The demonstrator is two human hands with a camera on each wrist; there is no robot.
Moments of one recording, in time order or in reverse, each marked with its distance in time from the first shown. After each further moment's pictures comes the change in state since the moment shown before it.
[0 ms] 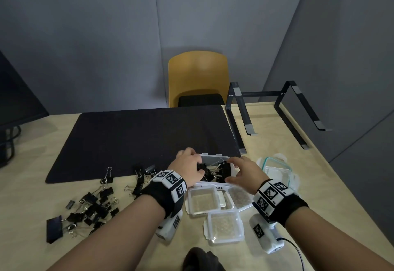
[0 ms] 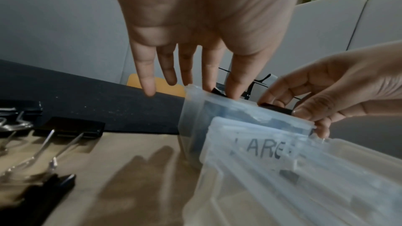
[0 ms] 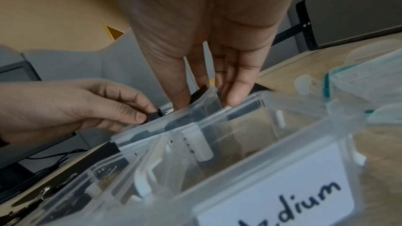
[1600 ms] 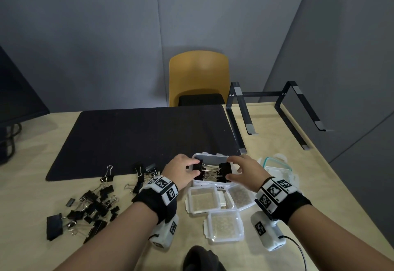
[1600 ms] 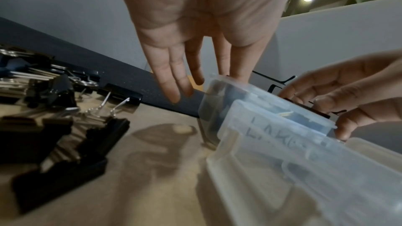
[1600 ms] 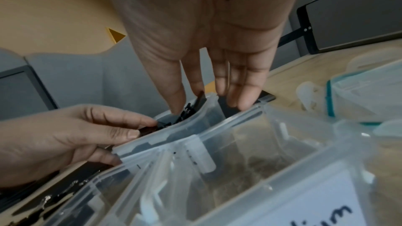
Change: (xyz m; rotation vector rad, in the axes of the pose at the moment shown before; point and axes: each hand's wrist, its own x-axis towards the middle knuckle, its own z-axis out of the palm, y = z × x) left_hand -0.008 -0.025 0.014 -0.251 0.061 -0.079; right_hand -0.003 -0.006 -0.009 -0.050 -0.036 -0.022
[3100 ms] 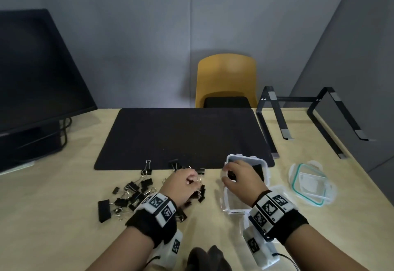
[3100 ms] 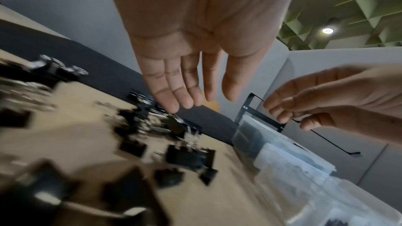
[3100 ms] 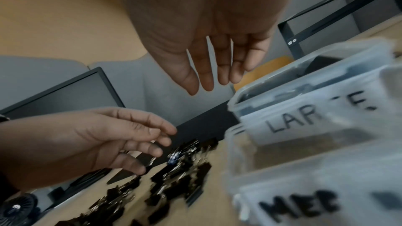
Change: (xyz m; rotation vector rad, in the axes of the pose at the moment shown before) left_hand -0.073 -0.060 -0.044 -0.165 0.072 -0.131; right_hand -0.007 -0.094 0.056 -0.001 0.153 -0.214
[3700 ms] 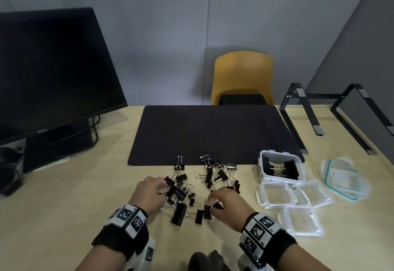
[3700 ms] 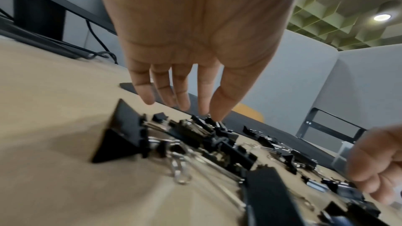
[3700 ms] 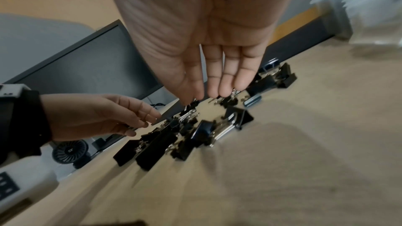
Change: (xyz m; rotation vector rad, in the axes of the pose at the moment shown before) left_hand -0.040 -0.136 -0.103 0.273 -0.004 -0.196; right_hand -0.026 -0.096 0.098 0.053 -0.297 -0.059
